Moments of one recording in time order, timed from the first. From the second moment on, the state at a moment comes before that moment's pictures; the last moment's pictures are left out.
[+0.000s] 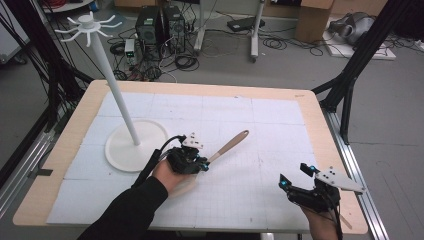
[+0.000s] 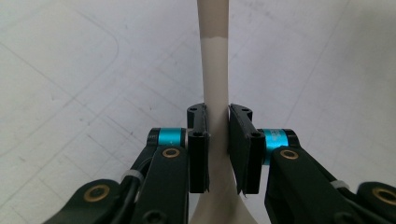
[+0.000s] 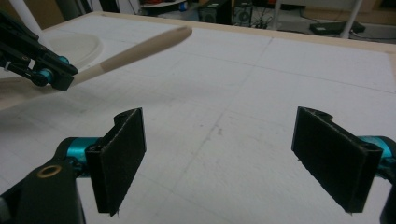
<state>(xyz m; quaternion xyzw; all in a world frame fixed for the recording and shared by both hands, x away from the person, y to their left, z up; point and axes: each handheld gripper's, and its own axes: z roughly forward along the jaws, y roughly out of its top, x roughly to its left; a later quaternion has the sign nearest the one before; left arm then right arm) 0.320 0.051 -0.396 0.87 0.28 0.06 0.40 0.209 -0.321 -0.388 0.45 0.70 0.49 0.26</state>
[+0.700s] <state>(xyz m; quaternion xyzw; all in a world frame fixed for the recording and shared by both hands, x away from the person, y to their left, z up) 0.269 0.096 -0.366 0.79 0.24 0.12 0.55 0.260 -0.206 -0.350 0.34 0.73 0.57 0.19</state>
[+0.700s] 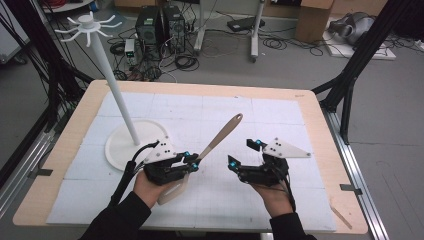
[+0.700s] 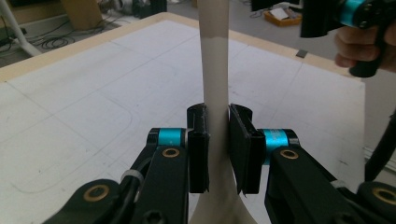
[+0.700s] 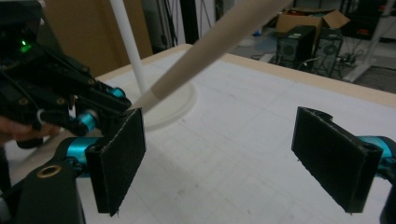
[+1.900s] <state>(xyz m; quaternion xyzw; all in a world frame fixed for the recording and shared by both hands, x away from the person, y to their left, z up) 0.257 0.113 -0.360 0.77 0.20 0.12 0.59 0.277 -0.153 -0.292 0.24 0.72 0.63 0.14</state>
